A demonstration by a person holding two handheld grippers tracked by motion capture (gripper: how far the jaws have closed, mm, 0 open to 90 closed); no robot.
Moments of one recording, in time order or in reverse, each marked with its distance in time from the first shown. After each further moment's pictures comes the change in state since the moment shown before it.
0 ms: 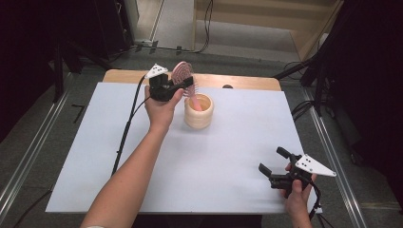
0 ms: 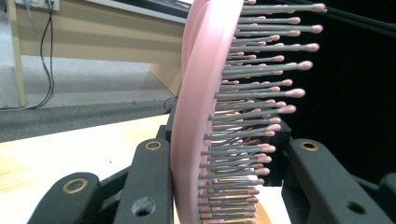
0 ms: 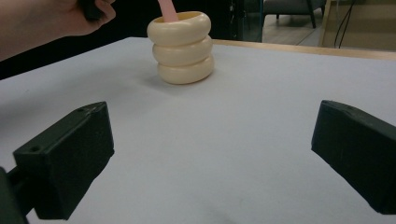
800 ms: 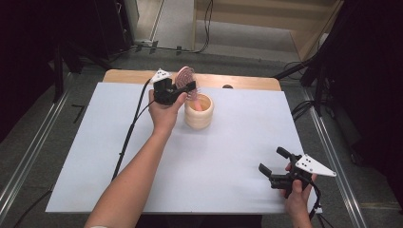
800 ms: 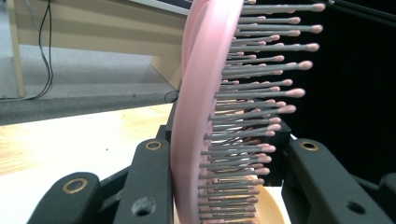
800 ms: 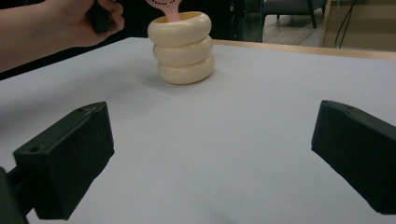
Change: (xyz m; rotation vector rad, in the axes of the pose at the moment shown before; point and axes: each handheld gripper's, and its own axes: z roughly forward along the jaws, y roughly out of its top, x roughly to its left) left arm 0.003 -0.017 0.012 0.024 0.002 -0.018; right arm 0.000 0.000 0.000 0.000 0.001 0.001
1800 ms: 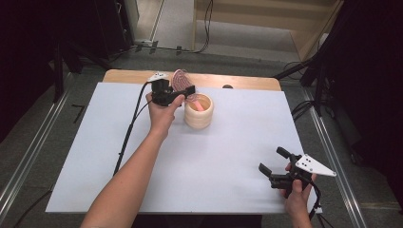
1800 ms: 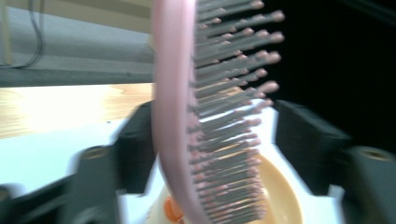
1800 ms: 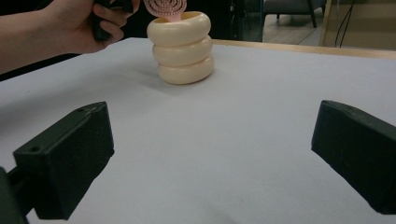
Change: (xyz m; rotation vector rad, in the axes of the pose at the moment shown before) left arm 0.017 -0.007 0.002 0.070 0.001 -0.073; right arm -0.001 0.000 0.000 -0.003 0.003 0.006
